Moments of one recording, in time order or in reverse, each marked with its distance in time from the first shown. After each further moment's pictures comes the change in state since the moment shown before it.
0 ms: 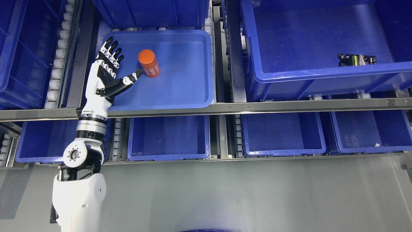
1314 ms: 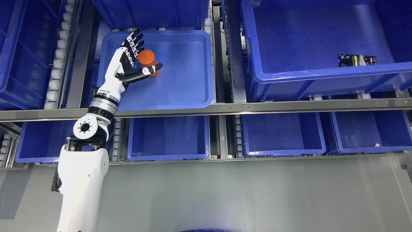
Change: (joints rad) left arm -0.190 0.074 -0.094 0.252 -0.087 0.002 -0.088; right arm 0.000 0.000 0.000 0.000 0.000 0.002 0.000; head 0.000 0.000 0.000
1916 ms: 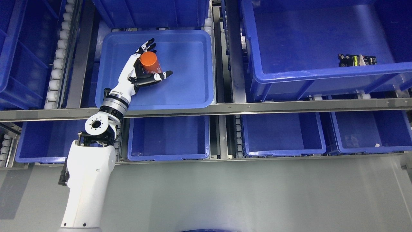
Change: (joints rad) left arm -0.039 -0.004 -0.052 0.108 -0.031 -0.003 -0.016; right arm 0.000 0.000 0.000 0.000 0.000 -0.002 0.000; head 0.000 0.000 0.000
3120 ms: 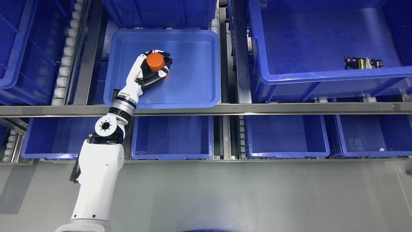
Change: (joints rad) left arm -0.041 -0.050 0.017 0.181 -0.001 -0.197 -0.046; right arm 0.000 0.000 0.000 0.000 0.000 0.000 0.000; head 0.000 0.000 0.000
